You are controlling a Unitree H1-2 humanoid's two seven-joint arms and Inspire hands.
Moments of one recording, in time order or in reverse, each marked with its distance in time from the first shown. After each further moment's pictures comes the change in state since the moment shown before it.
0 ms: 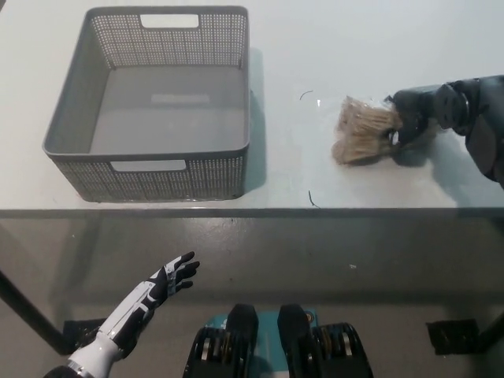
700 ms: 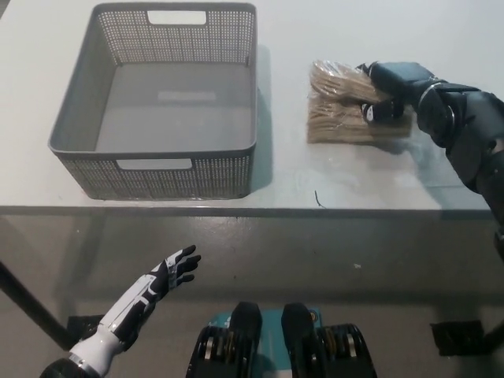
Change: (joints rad) left_arm -0.024 0.000 0.002 0.003 -0.006 0.001 -0.008; right_arm 0.016 0.036 -0.116 0.026 0.042 -0.089 -0.302
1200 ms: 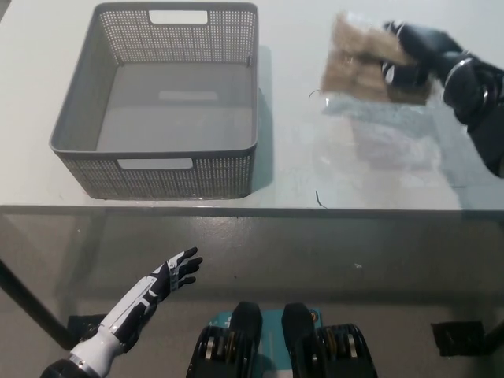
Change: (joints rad) left_arm 0.001 0.000 0.001 0.005 -0.006 0.000 -0.017; right_arm -0.045 -0.049 -0.201 0.003 0.090 -0.024 -0.066
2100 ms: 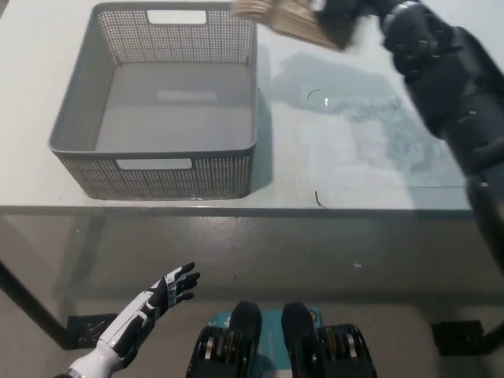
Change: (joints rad) left_arm 0.033 -0.002 -0.002 0.028 -0.016 -0.005 -0.004; right_arm -0.142 0.182 -0.101 -0.009 0.115 -0.029 -0.017
